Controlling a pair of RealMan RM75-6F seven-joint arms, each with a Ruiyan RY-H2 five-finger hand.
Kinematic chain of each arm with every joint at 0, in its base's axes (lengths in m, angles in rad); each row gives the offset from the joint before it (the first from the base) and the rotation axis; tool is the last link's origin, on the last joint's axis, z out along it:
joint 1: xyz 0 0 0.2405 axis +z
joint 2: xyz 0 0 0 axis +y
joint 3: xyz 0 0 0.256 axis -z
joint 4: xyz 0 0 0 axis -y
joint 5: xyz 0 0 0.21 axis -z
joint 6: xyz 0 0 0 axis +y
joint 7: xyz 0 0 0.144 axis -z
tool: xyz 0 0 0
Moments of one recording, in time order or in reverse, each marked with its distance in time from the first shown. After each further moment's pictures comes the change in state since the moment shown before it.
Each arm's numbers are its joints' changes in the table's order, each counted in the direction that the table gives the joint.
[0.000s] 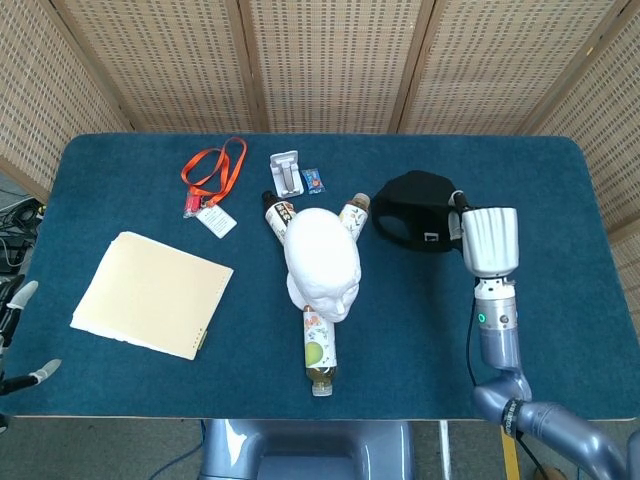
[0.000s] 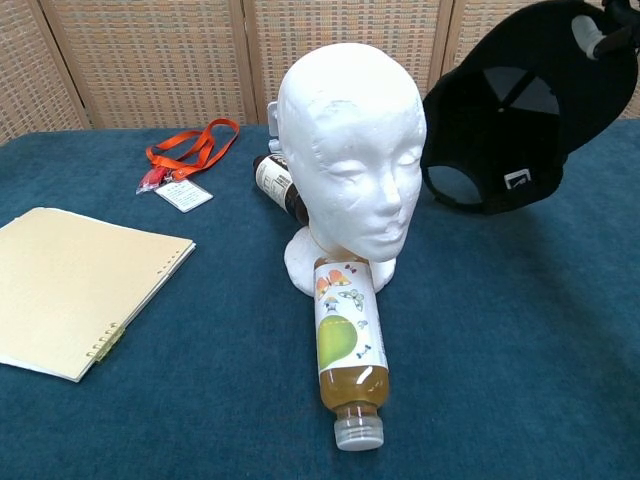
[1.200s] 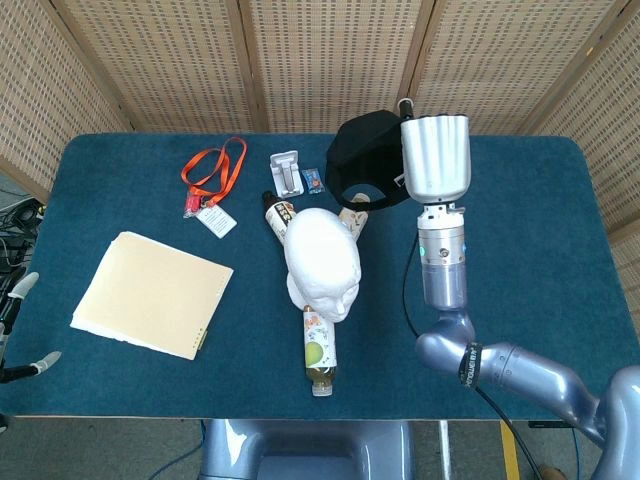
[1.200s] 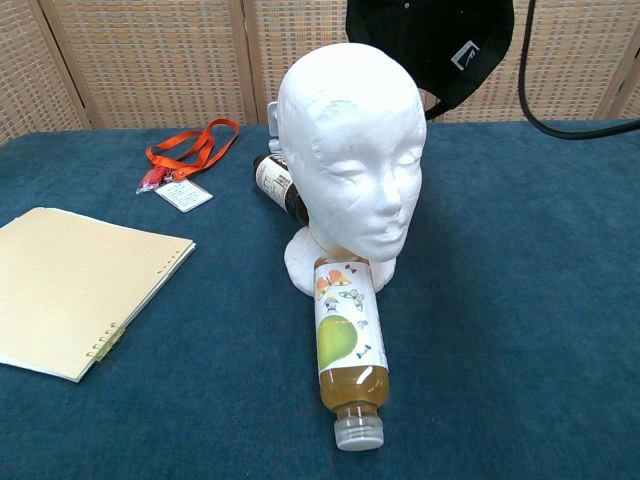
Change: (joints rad) left arm -0.040 0.023 0.021 -0.004 0.073 -0.086 0.064; right arm 0.387 0.054 -0.202 0.200 -0.320 -0.067 0.570
